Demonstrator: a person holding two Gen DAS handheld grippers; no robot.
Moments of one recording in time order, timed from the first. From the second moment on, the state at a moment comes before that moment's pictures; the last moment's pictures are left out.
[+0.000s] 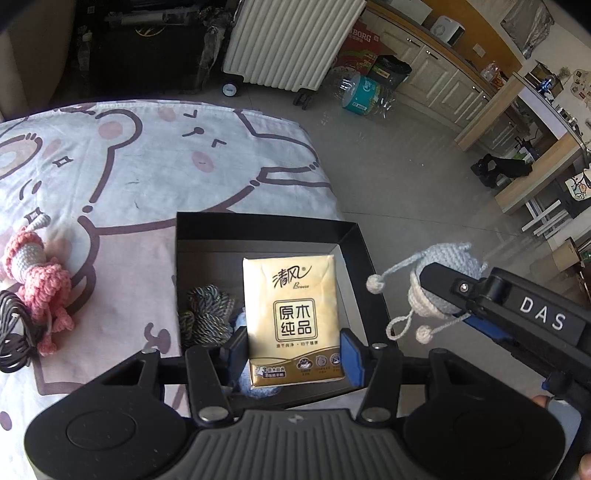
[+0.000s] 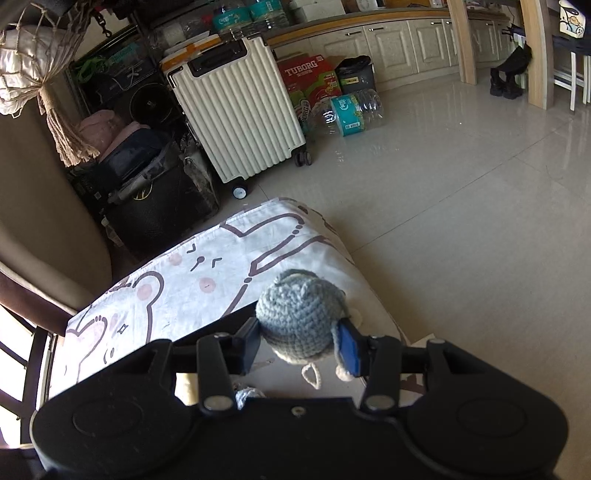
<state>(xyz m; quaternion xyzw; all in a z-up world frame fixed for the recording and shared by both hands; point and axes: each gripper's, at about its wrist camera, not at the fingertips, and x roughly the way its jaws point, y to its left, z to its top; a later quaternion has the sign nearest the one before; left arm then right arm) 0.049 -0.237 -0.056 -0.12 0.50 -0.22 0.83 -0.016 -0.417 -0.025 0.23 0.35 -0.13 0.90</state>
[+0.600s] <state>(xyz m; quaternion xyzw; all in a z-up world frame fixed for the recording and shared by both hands) 0.072 -0.275 -0.111 -0.15 0.58 -0.22 0.77 0.000 -0.425 -0.051 0.23 0.39 -0.12 0.89</state>
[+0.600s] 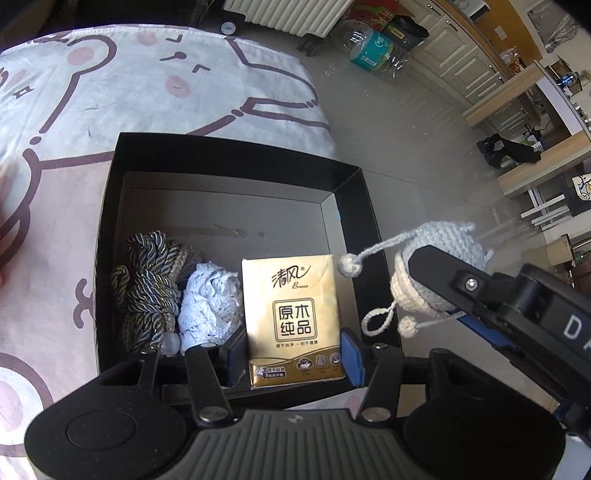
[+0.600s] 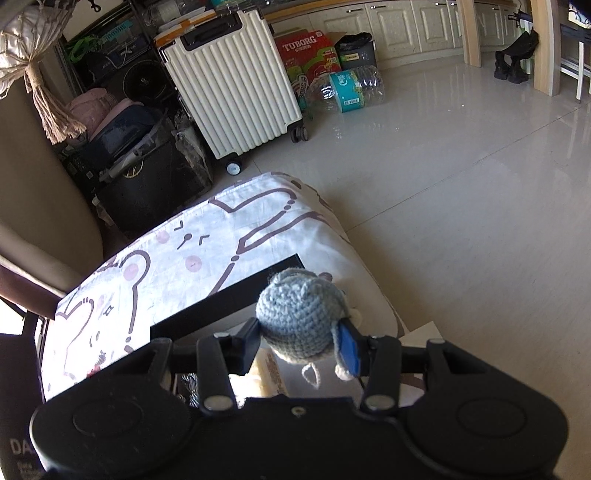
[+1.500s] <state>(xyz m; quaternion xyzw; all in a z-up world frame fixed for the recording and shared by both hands) 0.067 -0.266 -0.074 0.01 0.55 -0.20 0.81 0.006 -0.419 -0.067 0.20 0.47 -0.12 0.85</state>
